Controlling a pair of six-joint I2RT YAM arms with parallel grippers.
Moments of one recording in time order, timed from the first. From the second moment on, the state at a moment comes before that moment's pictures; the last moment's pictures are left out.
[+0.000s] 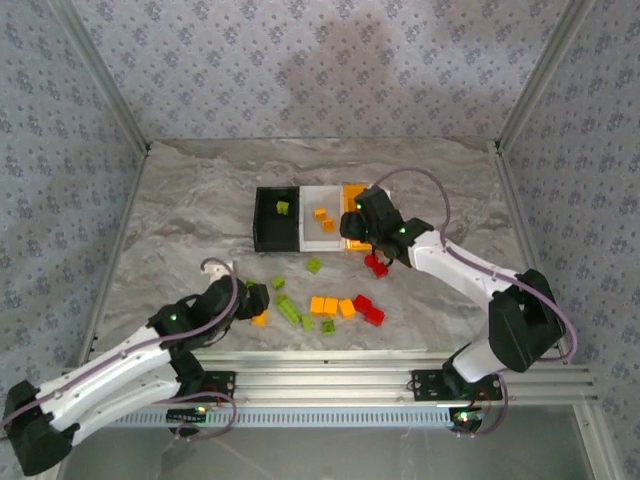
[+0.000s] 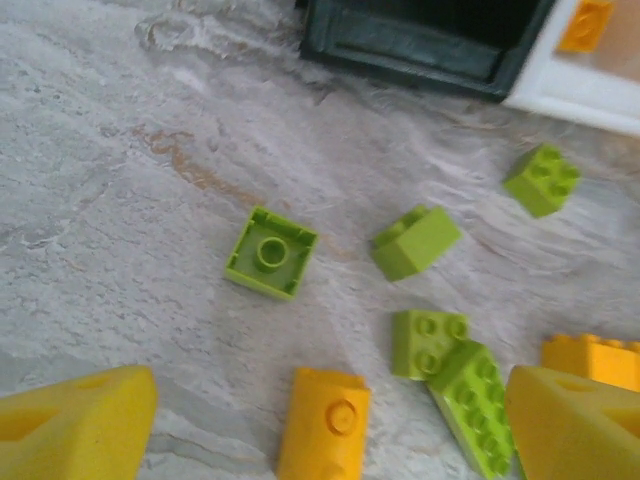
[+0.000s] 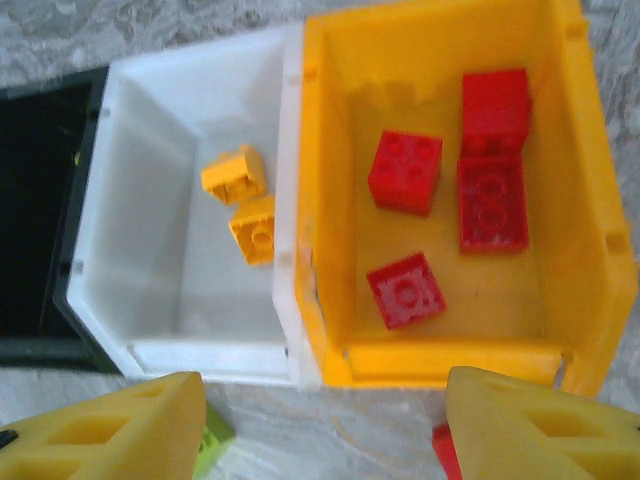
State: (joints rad) left arm -0.83 0.74 0.46 -0.61 -0.36 -0.86; right arm 0.63 1.47 1.04 -0.37 0.20 0.61
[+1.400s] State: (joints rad) left arm -0.60 1.16 0.72 -0.43 -0.20 -0.65; right arm 0.63 1.27 0.82 -0.33 0.22 0.68
